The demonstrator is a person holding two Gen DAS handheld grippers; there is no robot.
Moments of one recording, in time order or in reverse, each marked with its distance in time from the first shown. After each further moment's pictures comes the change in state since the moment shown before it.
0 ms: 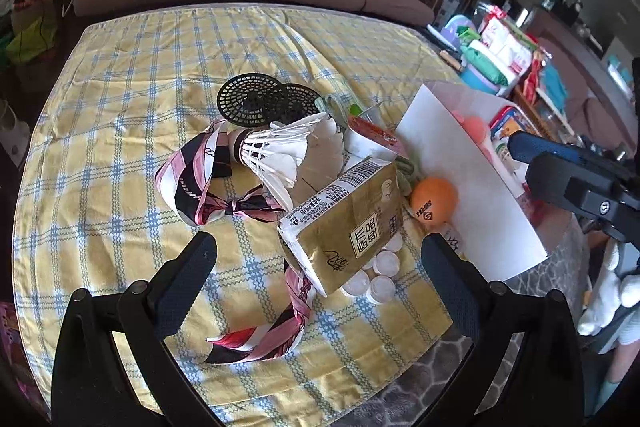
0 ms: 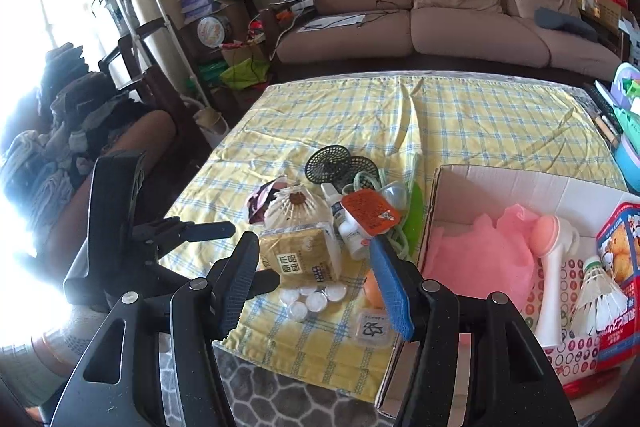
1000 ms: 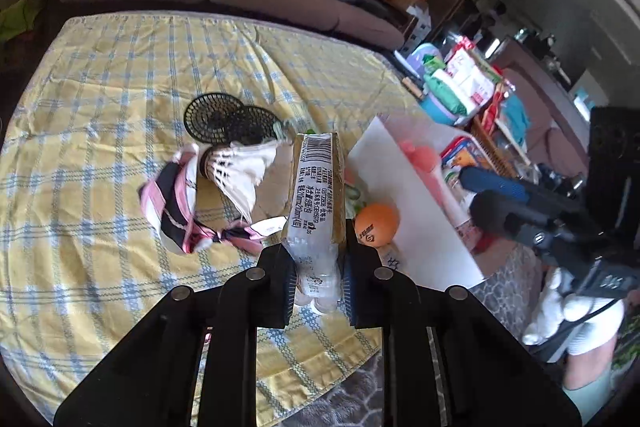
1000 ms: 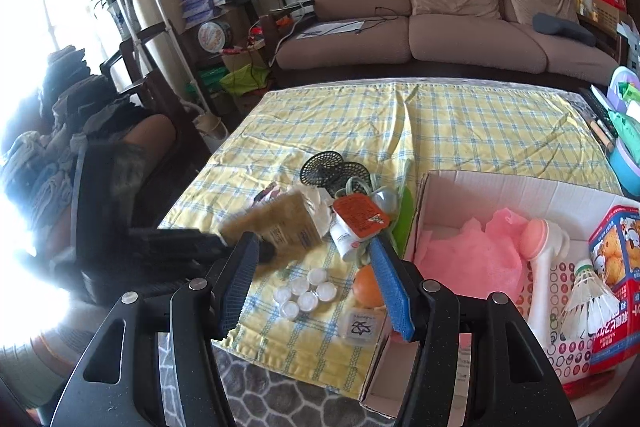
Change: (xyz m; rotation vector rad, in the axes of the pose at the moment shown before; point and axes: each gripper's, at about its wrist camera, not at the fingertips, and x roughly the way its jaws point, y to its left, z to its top) left arm -0.030 0.004 0.009 -0.076 -0.072 -0.180; right arm -0.012 -0.002 -0.002 -0.027 -0.025 0.017
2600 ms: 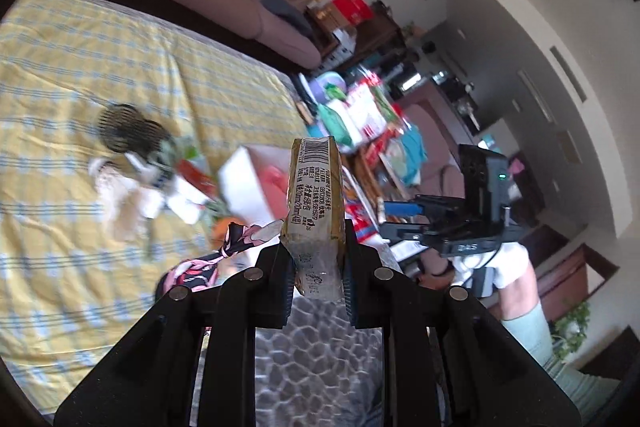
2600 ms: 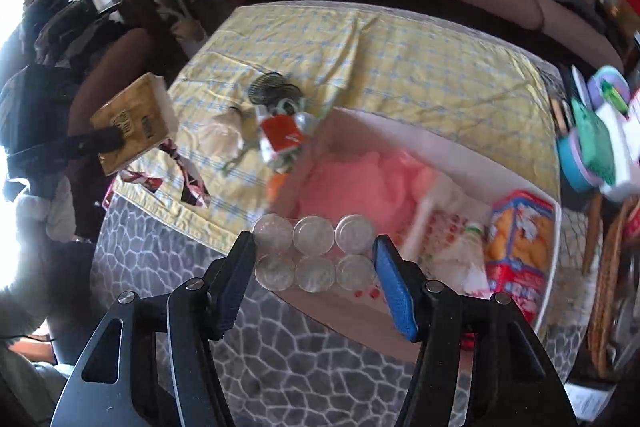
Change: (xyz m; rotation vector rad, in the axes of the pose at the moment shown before) left arm -0.044 -0.035 0.028 -0.135 0.021 -0.426; right arm -0.068 -0.081 0.037 -0.018 0.438 -0.118
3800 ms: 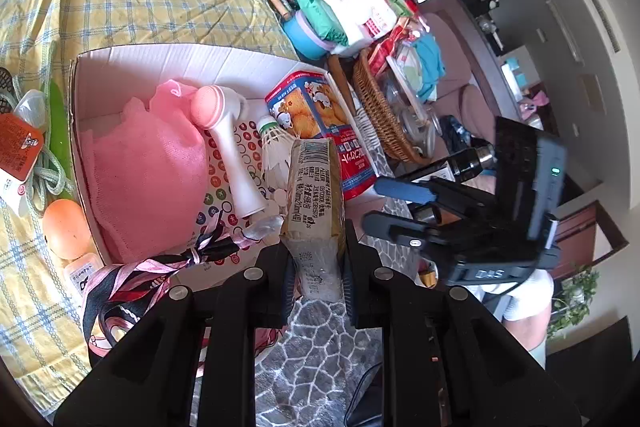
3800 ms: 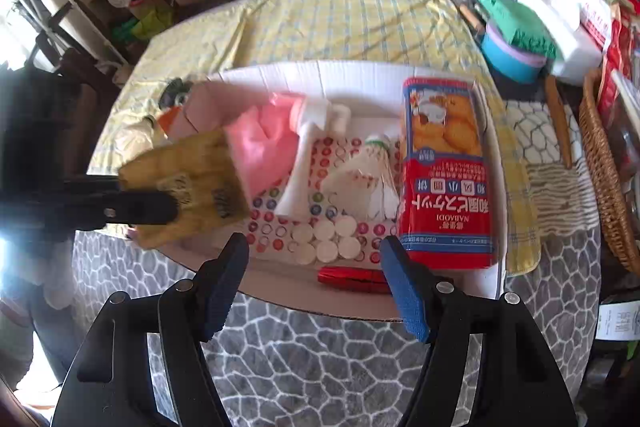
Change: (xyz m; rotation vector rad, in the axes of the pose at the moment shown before) left arm 0.194 -0.063 -0.011 0.003 0.340 0.071; right arm -0.006 -0.083 -0.075 0.242 -0.106 -0.019
